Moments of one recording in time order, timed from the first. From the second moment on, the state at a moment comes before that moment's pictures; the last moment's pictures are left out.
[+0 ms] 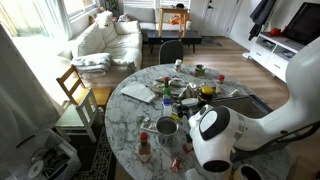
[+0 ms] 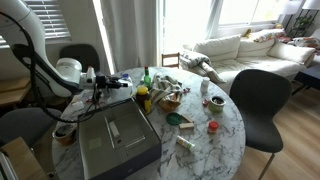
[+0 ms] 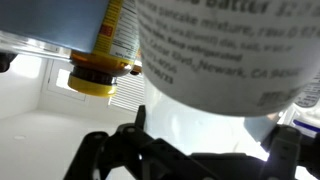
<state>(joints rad) 0.14 0.41 0.20 -2.27 -2.04 1.94 2.41</state>
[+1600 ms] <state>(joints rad) 0.06 0.27 0.19 -2.25 -1.48 2.40 1.98</state>
